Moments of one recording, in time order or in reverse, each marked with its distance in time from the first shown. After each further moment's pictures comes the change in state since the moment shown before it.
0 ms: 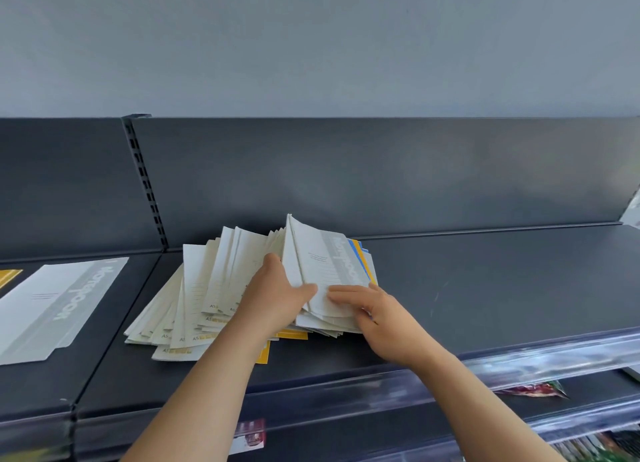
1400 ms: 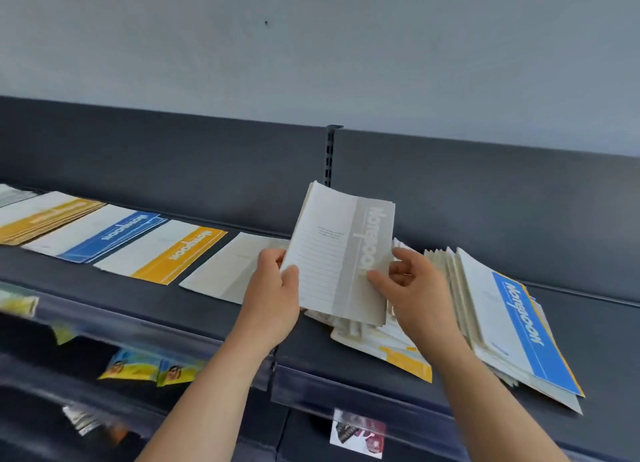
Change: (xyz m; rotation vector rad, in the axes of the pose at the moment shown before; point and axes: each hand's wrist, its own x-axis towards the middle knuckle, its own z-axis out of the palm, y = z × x) left_hand -0.066 -0.113 -0.146 -0.256 0.475 -0.064; right_hand 0.071 -0.166 0.082 0.580 0.208 0.023
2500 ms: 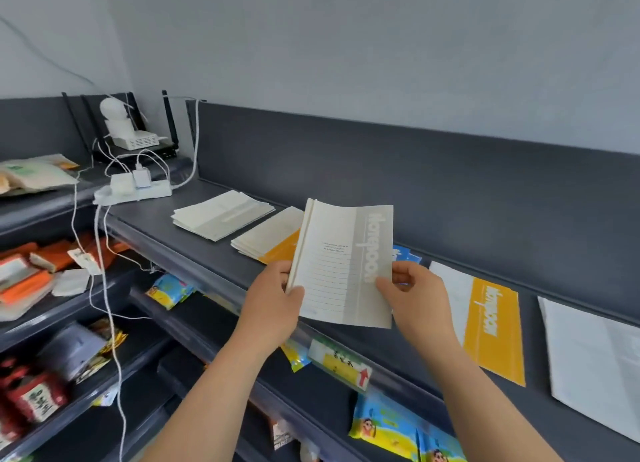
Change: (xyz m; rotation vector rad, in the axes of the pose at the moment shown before) left_hand 0.133 -0.233 -0.434 0.148 0.225 -0.132; right_hand 0.020 -0.111 0.512 -0.054 -0.250 -0.008
